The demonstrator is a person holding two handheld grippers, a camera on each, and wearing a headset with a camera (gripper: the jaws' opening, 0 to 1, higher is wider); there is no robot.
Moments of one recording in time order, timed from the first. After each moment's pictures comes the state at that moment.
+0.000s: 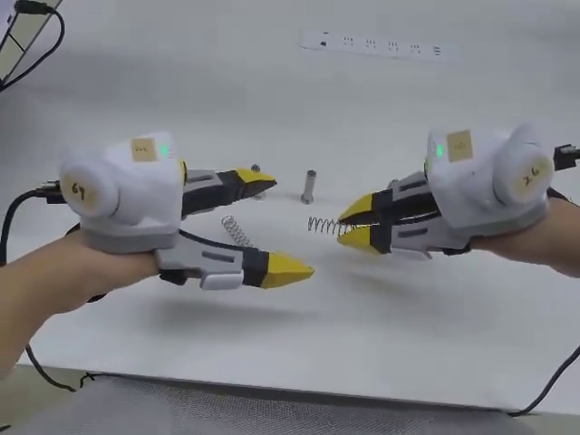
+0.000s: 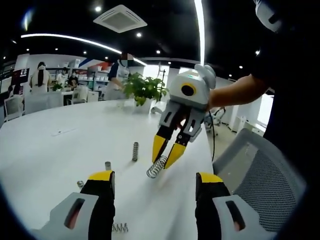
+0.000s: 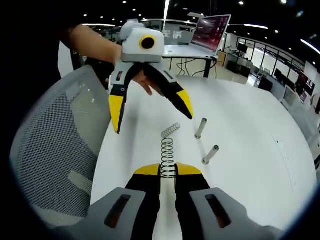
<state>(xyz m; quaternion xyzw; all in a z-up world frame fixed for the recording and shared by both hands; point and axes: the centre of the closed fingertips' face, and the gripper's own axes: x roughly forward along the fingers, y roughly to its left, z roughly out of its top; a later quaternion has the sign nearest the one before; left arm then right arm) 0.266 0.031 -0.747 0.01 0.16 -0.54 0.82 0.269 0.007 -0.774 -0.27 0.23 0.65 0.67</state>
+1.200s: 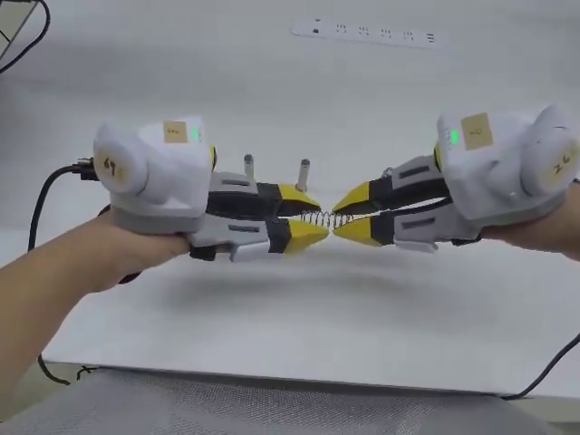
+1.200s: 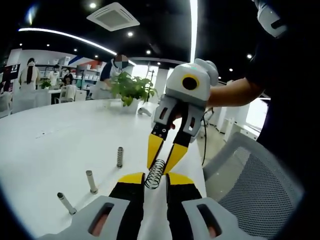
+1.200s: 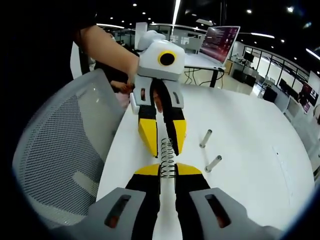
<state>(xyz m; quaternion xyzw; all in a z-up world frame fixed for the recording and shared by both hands) 0.262 0.001 -0.745 0.00 0.17 -0.59 0.79 0.257 0.006 -0.757 -0.27 0.20 0.67 0.66</state>
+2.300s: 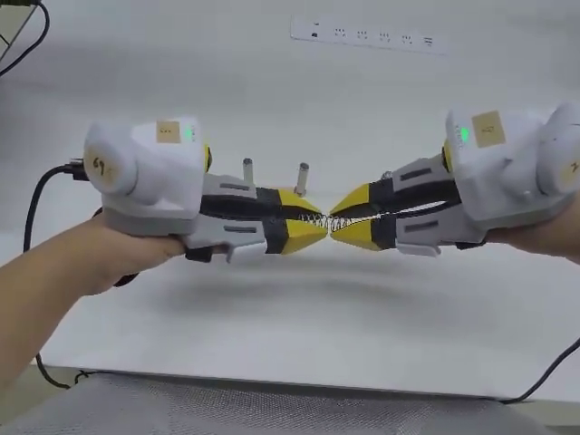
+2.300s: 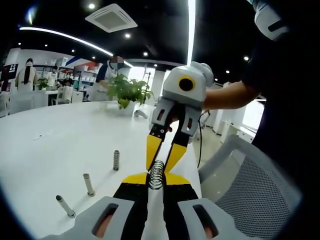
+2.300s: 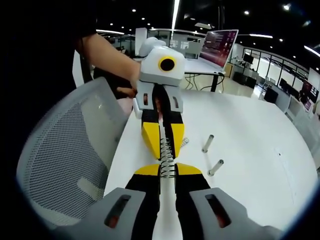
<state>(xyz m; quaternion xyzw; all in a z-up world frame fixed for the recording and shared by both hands) 0.256 0.002 -0.737 -0.01 0.16 -0.60 0.78 0.250 0.011 -0.746 -0.25 0.20 0.68 0.66</state>
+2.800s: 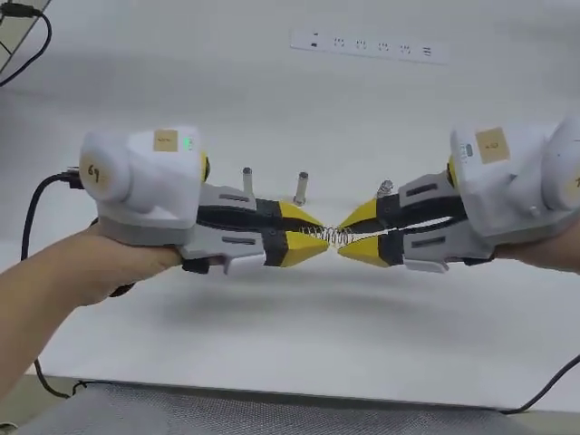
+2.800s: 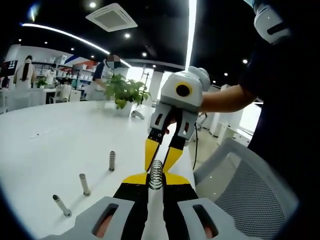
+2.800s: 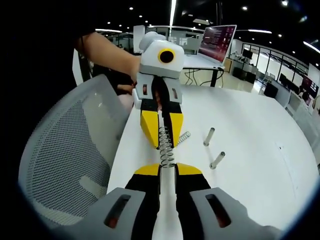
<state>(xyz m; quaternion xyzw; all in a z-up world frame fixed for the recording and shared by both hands) 0.249 0.001 -0.730 -0.02 0.17 -0.61 0.77 0.247 -0.001 -0.750 -0.25 0.22 0.68 0.66</state>
